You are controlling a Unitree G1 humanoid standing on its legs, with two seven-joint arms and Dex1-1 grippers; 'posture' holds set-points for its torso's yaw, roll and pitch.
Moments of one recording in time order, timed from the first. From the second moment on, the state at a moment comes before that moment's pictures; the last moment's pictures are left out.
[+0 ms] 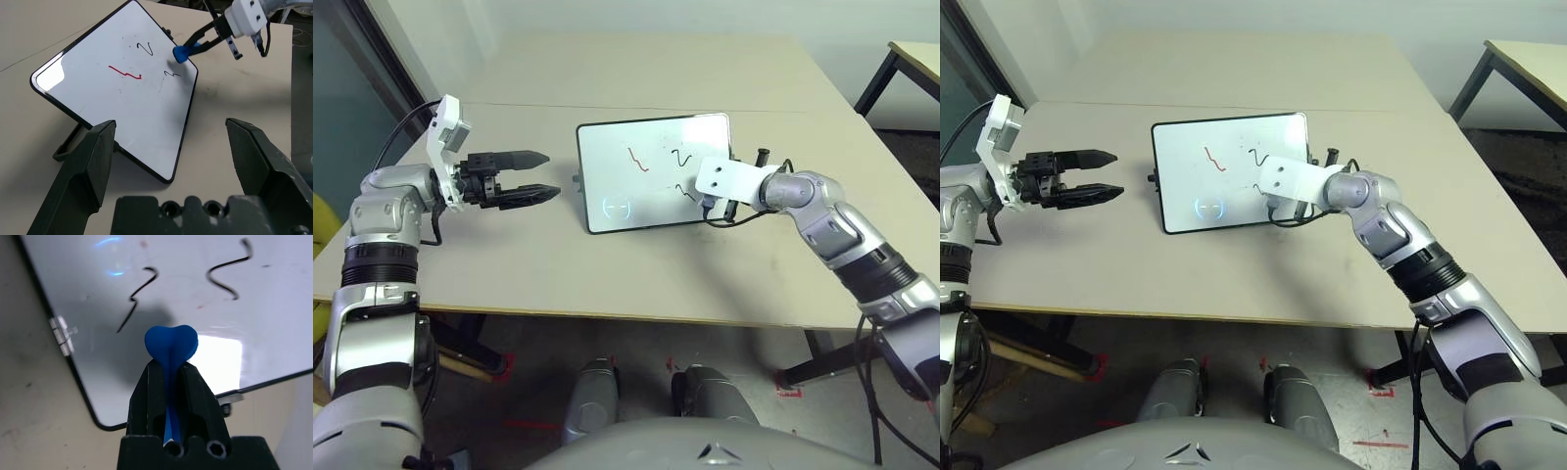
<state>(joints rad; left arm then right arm) -0.68 0.77 0.10 0.53 -0.38 0.32 -1.47 -0.69 -0.60 0.51 0.17 -0.36 0.34 0.72</state>
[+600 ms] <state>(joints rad) -0.67 0.76 0.10 0.53 -0.38 0.31 -1.45 -0.69 -0.56 0.54 0.25 -0.50 0.21 0.77</state>
